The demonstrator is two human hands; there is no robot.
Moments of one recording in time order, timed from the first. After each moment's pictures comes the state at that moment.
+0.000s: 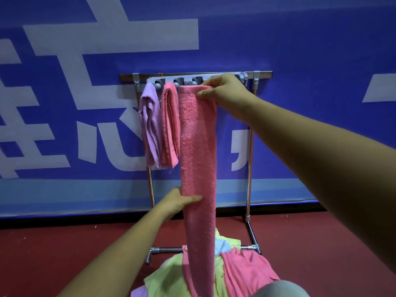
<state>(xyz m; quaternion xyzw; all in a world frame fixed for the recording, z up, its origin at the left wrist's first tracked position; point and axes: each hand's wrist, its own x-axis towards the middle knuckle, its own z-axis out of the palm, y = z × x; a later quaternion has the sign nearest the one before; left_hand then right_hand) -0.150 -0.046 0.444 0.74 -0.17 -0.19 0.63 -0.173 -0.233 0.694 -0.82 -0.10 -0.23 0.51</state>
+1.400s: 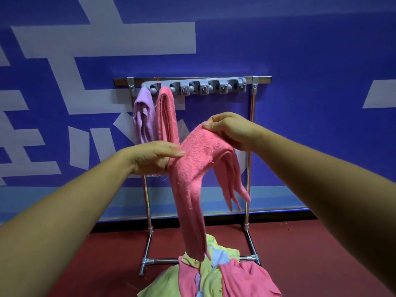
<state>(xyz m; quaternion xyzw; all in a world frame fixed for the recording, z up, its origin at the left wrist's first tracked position) -0.104 -0.027 0.602 0.69 -0.30 -0.35 0.56 -0.166 -0.261 0.641 -0.76 -0.11 -0.02 0.64</state>
